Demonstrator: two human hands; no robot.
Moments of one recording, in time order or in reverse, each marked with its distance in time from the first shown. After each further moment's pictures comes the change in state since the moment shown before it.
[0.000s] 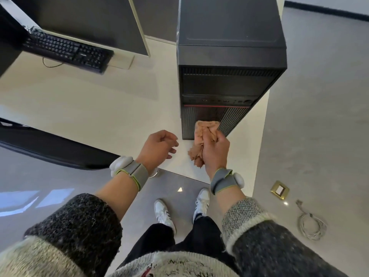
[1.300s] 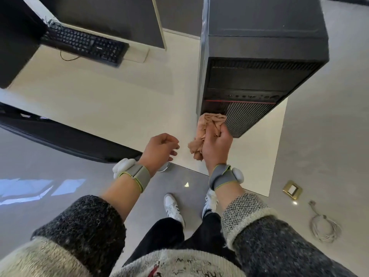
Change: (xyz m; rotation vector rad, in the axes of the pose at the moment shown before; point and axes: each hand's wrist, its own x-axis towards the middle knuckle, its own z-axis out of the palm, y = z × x) left_hand -0.003 -0.030 -0.037 -0.002 0.054 -0.077; right_hand -0.010 0.014 0.053 0.102 -0.001 -0.007
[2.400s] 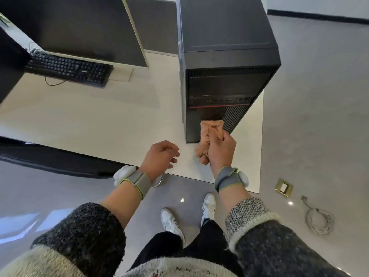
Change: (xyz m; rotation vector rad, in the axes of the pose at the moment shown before) left_hand -0.016 0.017 0.016 0.056 -0.114 0.087; right_hand 0.012 -0.006 -0.040 -0.064 0.138 0.040
